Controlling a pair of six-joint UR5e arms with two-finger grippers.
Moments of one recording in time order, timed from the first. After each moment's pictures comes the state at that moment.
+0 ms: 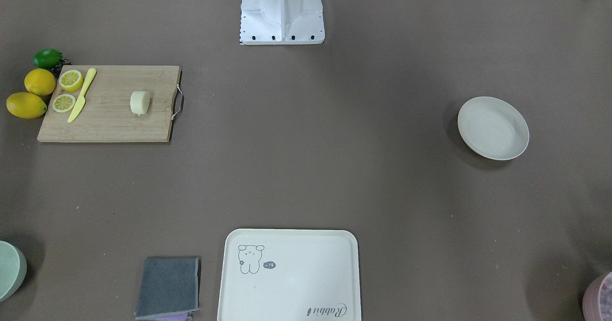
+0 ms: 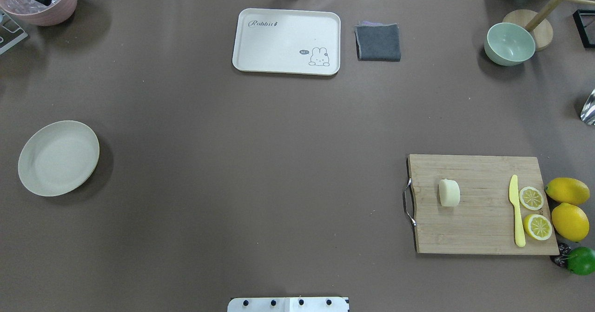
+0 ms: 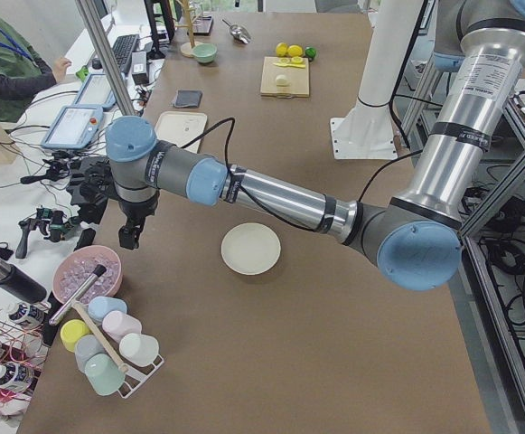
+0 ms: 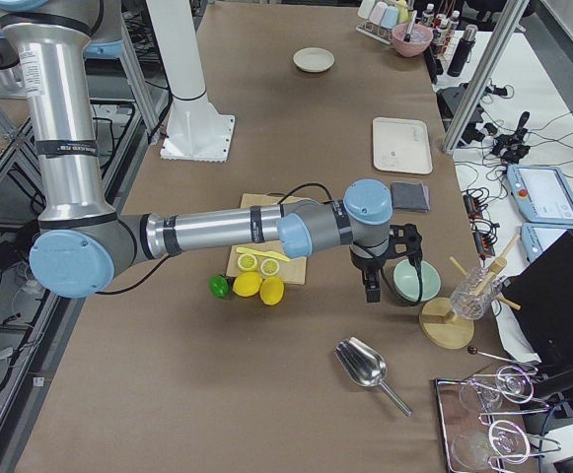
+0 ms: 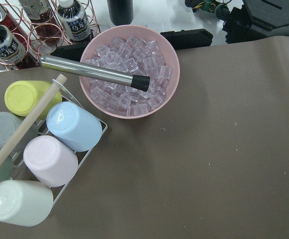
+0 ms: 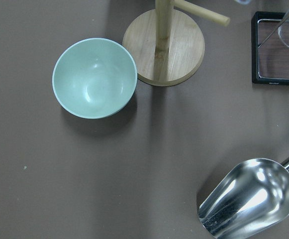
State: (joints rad) left arm -1.62 -1.92 -1.52 -1.63 -2.40 -0.05; right arm 1.52 -1.47 1.62 -1.39 2.35 0.21
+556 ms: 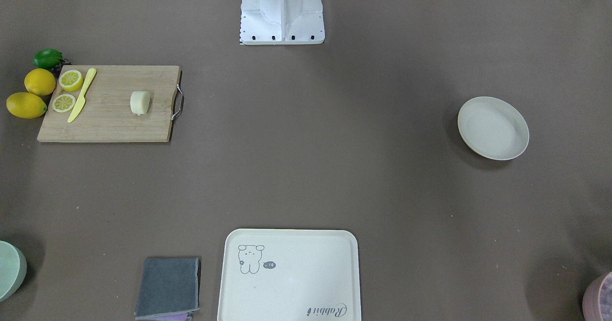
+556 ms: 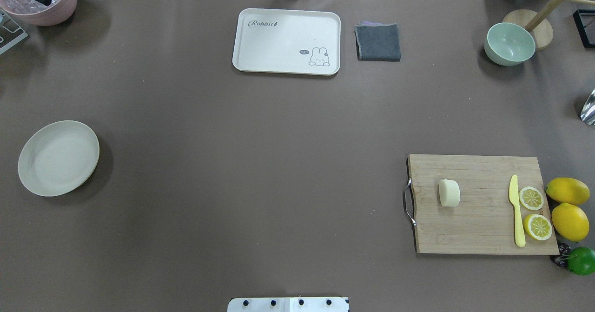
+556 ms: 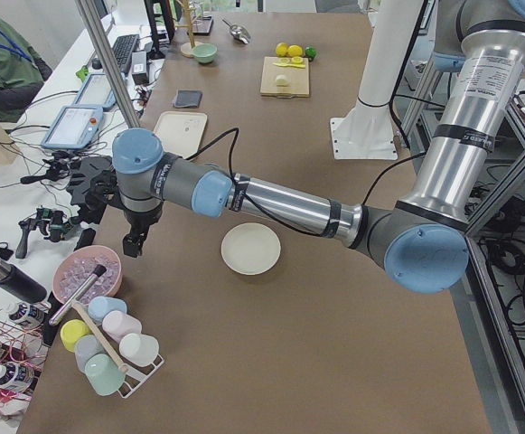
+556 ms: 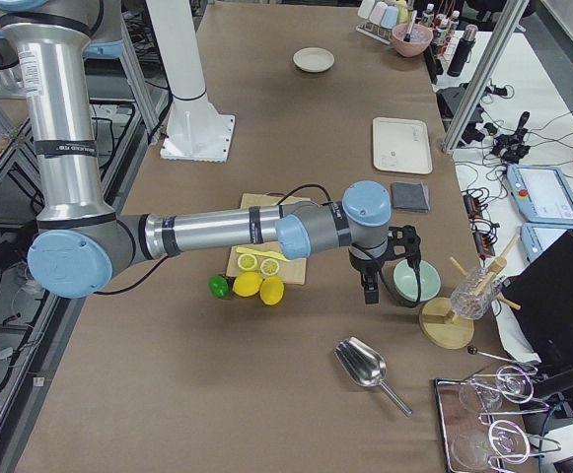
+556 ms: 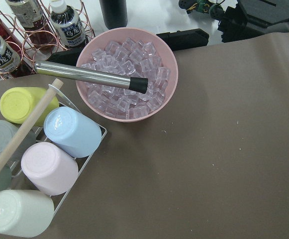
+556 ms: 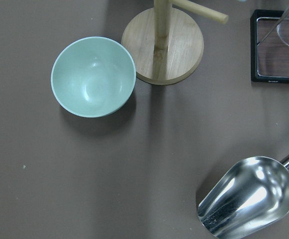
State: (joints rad) left arm -1.61 -1.89 -1.52 -1.67 -2.40 -0.04; right arm 1.53 -1.47 1.62 -1.39 2.35 0.21
